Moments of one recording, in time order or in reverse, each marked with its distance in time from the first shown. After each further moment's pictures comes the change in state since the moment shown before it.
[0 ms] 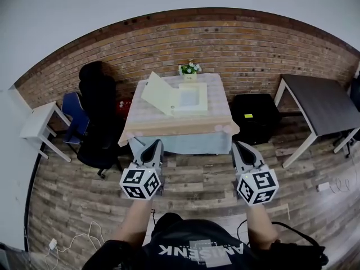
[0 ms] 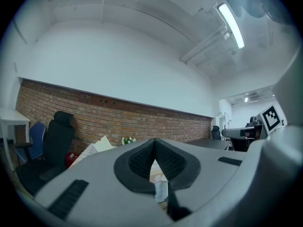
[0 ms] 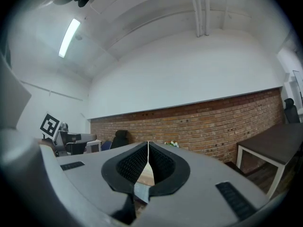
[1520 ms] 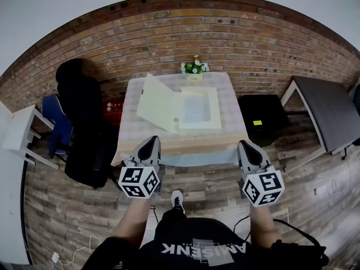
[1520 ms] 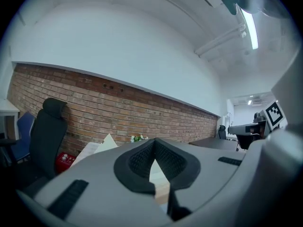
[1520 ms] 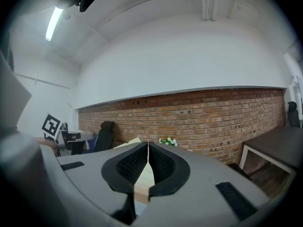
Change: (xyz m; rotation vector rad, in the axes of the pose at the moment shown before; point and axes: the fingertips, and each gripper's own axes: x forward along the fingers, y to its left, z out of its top) left arm 0.224 0.217 -0.030 -0.055 0.060 -0.013; right arm 0.280 -0.045 -0.024 -0.018 0.106 -0.081
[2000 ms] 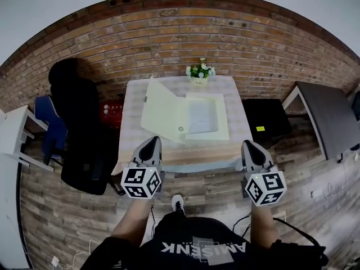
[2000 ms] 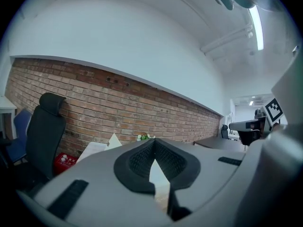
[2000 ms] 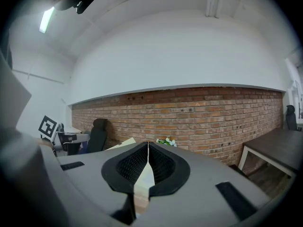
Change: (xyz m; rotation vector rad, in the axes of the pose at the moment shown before) left arm 0.067 0.082 -0.002 -0.017 0.033 -0.002; right arm 0.099 -0.001 0.011 -0.007 0.040 -0.055
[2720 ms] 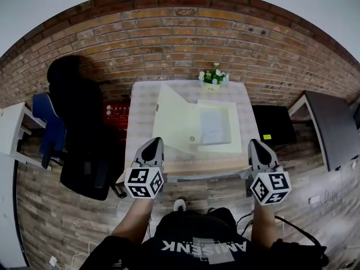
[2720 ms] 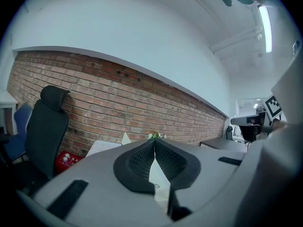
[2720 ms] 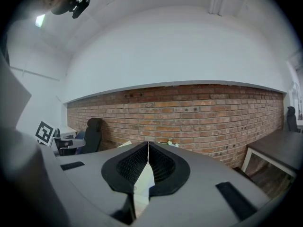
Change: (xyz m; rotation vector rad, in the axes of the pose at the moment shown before) left arm 0.050 0.097 -0.006 -0.037 0.028 0.027; right arm 0.101 0.018 0.018 -0.001 0.009 -0.030
